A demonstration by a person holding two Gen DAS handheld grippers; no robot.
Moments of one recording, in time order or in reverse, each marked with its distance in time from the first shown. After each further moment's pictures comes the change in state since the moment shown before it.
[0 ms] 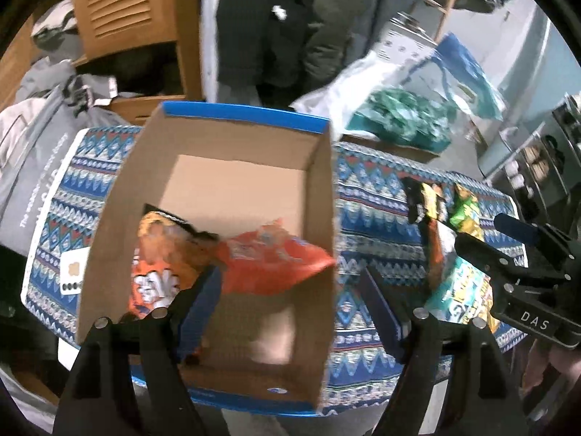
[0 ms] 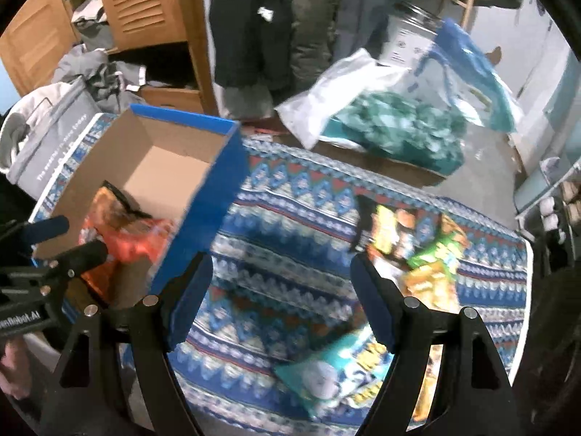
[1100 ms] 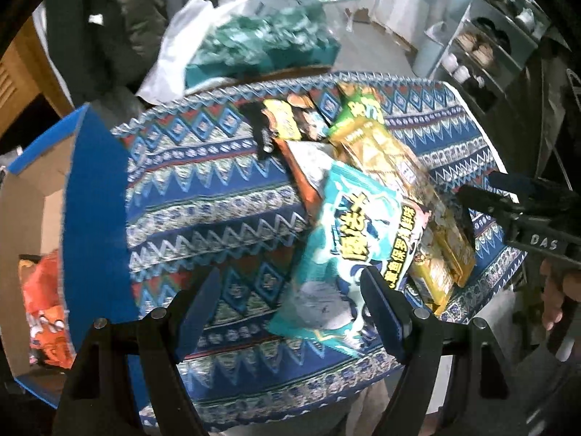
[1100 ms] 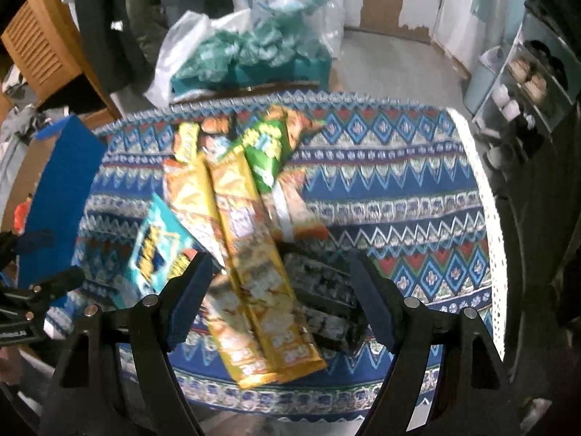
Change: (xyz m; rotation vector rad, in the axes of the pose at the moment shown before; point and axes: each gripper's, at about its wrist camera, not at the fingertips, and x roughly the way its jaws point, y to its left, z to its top) left arm 0.073 -0.191 -0.050 0.363 0.144 -0.092; right arm 0.002 -0.209 -0.132 0.304 0.057 -0.051
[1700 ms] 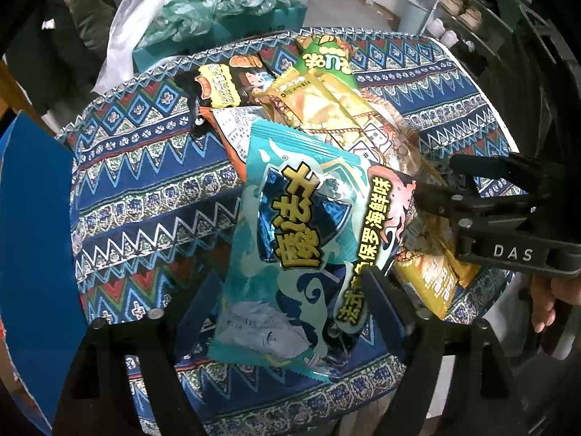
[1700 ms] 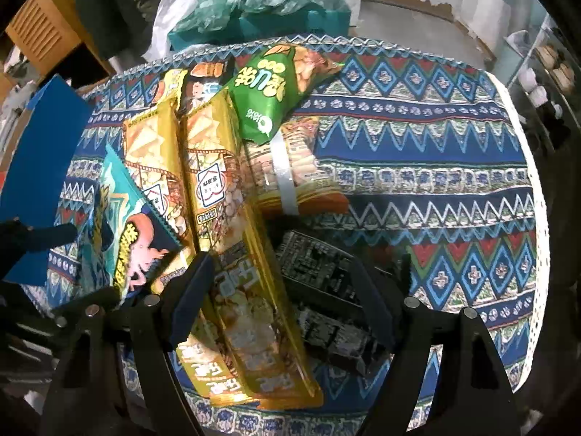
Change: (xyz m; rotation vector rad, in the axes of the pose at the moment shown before) left arm 0.054 -0.041 -0.002 0.076 0.075 -0.011; right arm 0.062 -0.007 -0.013 -0.036 0.103 0.061
